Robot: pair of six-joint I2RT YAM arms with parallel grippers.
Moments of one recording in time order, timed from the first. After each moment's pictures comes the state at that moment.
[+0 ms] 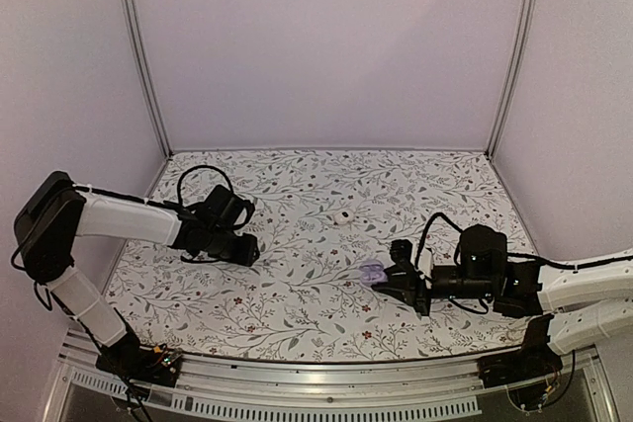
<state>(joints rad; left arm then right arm) -0.66 1.61 0.78 -0.20 -0.10 -0.42 1.03 1.08 0.37 0.38 -0.24 -0.18</state>
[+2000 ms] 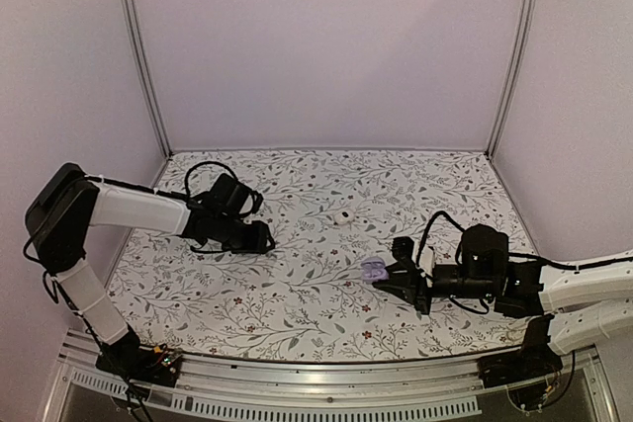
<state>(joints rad) -0.63 1.69 0.88 -0.14 0.09 -0.50 1.03 1.07 0.37 0.38 -0.22 -0.17</state>
